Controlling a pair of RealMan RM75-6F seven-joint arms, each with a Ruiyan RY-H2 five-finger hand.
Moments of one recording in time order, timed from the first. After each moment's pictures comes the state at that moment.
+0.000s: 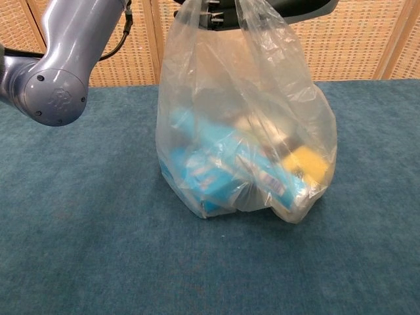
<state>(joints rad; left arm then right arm) -1.19 -1.82 -0.43 -0.91 1.43 1.44 -0.08 0.61 -1.31 1.01 -1.79 -0.70 -0.07 1.04</state>
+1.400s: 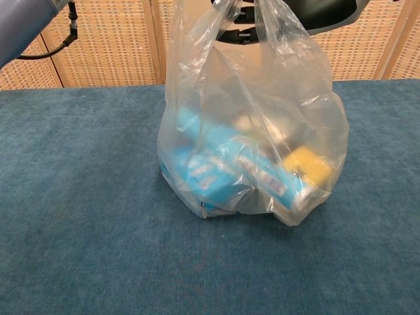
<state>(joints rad) -1.03 -1.57 -0.34 -1.14 1.43 1.30 -0.18 0.62 -1.24 0.96 -1.75 -0.52 -0.08 0.87</state>
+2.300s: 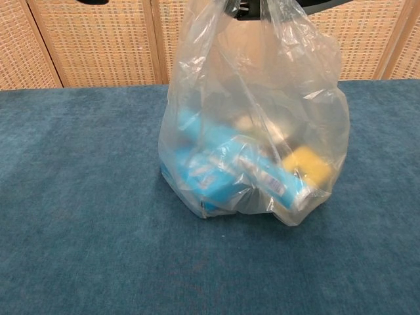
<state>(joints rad) -0.82 -1.37 -0.24 -1.24 1.44 1.32 -0.27 0.66 -1.18 0.95 -1.79 -0.45 -0.01 0.91</state>
